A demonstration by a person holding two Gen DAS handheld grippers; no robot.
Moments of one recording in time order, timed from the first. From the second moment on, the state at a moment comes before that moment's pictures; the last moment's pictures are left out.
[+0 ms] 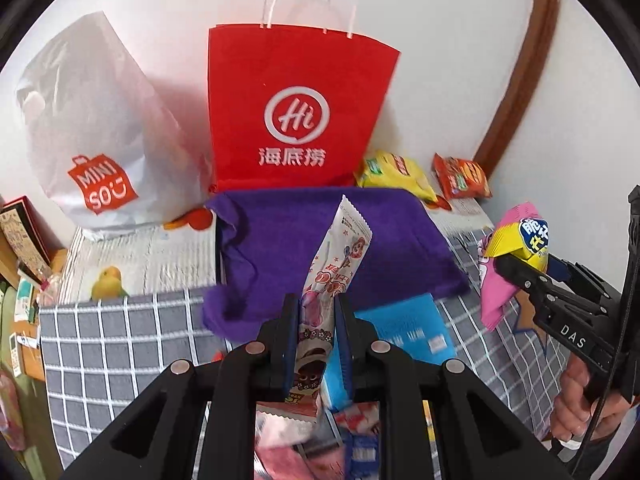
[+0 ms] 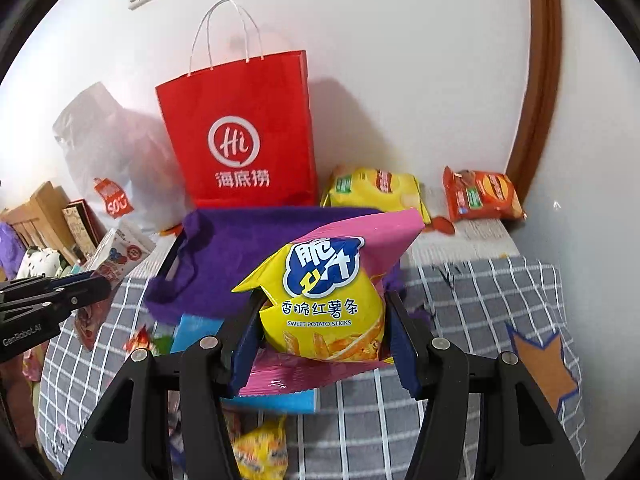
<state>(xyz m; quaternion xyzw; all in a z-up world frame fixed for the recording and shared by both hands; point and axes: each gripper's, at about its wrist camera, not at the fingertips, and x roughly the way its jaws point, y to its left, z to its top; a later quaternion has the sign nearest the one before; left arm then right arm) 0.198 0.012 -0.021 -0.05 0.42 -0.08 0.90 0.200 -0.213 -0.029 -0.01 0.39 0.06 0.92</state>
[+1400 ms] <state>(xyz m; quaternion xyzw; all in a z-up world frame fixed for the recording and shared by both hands) 0.369 0.021 -0.119 -0.04 0.49 -0.06 0.87 0.391 -0.209 -0.135 -0.05 0.47 0.05 0.88</state>
